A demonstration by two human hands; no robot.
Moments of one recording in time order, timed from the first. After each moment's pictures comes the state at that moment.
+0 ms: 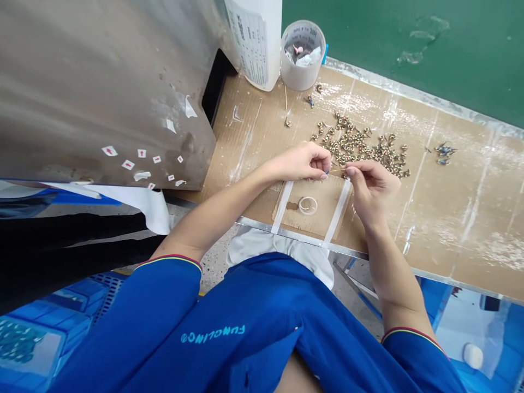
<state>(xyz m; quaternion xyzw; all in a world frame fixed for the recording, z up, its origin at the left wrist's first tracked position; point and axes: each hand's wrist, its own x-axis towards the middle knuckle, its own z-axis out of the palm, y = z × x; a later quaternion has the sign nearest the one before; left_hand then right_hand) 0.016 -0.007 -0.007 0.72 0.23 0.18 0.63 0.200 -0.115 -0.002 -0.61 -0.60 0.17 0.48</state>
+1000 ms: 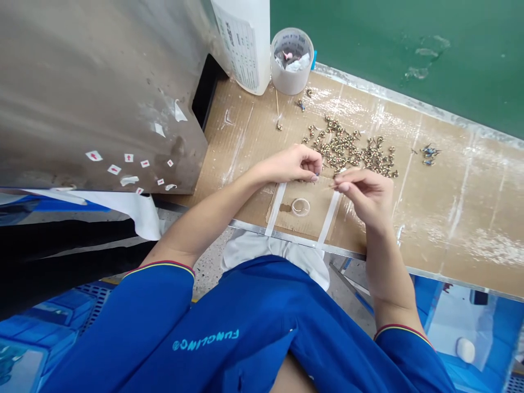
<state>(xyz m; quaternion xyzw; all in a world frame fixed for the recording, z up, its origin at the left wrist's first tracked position) 0.013 -0.004 -0.004 0.72 0.22 0.16 0.64 0.209 -0.117 0.020 -0.48 -0.65 0.34 0.48</state>
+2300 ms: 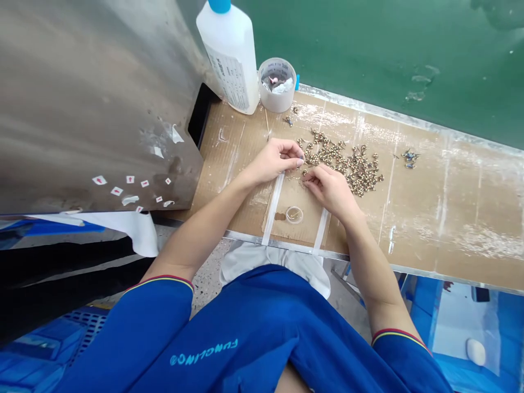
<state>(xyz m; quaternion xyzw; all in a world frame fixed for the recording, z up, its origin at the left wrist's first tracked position) 0.004 0.007 -0.001 0.64 0.33 0.29 0.63 0.197 -0.086 -0.003 -0.55 -0.77 0.21 0.26</state>
